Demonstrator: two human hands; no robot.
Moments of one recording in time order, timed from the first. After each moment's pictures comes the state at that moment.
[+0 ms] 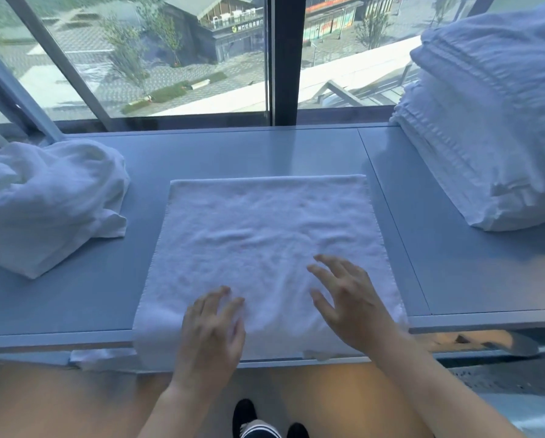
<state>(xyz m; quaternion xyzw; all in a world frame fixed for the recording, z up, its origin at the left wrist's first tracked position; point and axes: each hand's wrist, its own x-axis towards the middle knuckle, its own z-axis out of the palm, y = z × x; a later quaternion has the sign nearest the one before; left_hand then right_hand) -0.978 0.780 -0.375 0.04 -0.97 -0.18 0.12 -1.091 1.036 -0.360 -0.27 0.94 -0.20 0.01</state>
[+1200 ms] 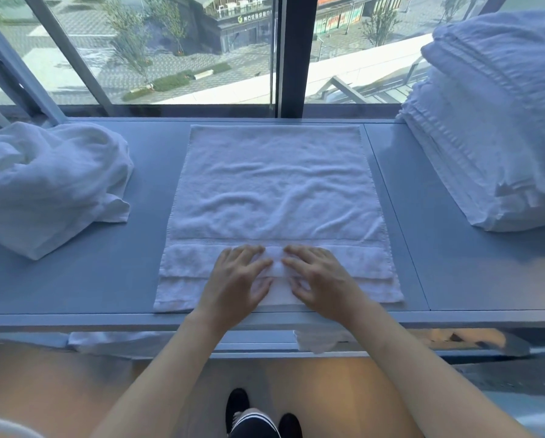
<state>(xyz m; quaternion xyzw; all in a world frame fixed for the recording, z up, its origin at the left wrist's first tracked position) -1.058 0.776 -0.382 -0.11 -0.97 -0.18 0.13 -1.122 1.000 -0.370 -0.40 0.90 -0.19 0.00</state>
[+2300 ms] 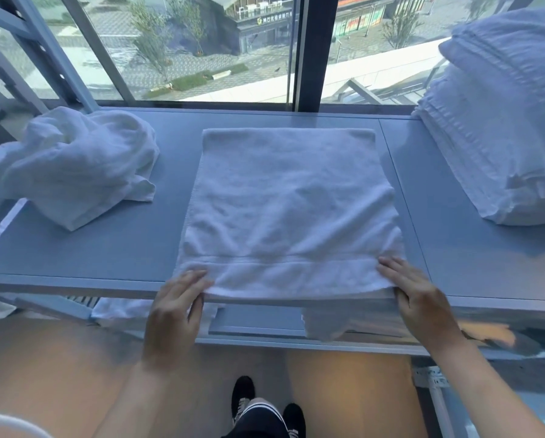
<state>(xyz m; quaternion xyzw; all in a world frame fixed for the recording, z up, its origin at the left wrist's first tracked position) -0.919 0.713 -0.398 0.05 -0.95 -0.24 0.21 -1.073 1.140 -0.385 -0.24 0.93 -0.26 -0.07</state>
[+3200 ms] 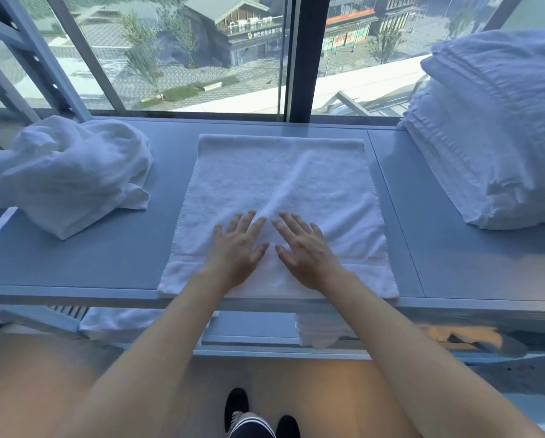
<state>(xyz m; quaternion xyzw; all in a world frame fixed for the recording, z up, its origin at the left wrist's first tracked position) -1.079 0.757 -0.375 0.01 -0.99 -0.12 -0.01 -1.126 0.955 -0.364 -0.32 0.93 -0.17 0.05</state>
